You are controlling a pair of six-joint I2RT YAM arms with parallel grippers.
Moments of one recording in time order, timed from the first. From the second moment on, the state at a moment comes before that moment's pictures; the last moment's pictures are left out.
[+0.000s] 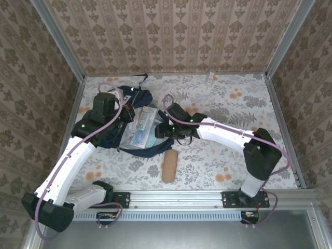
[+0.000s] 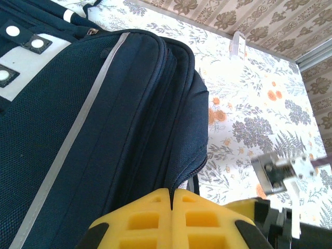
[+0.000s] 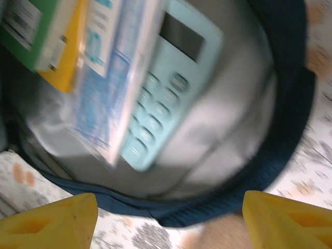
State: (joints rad) left arm -0.44 1.05 1.12 -0.68 0.09 -0.57; right arm 0.81 1.69 1.25 -0.54 -0.10 0.75
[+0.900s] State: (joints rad) left arm -0.45 1.05 1.09 -0.68 0.12 -0.56; right arm 1.10 1.77 1.11 -0.67 0.03 0.87
